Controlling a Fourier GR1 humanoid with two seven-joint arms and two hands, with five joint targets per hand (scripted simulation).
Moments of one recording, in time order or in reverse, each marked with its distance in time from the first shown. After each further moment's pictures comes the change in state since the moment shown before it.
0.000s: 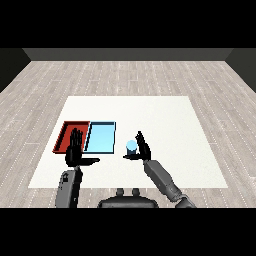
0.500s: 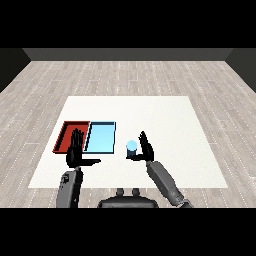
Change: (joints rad) left arm 0.011 -0.008 -0.012 -0.006 -0.003 0.002 -0.003; right arm 0.072 0.000 -0.076 -0.087 0.099 0.021 0.055
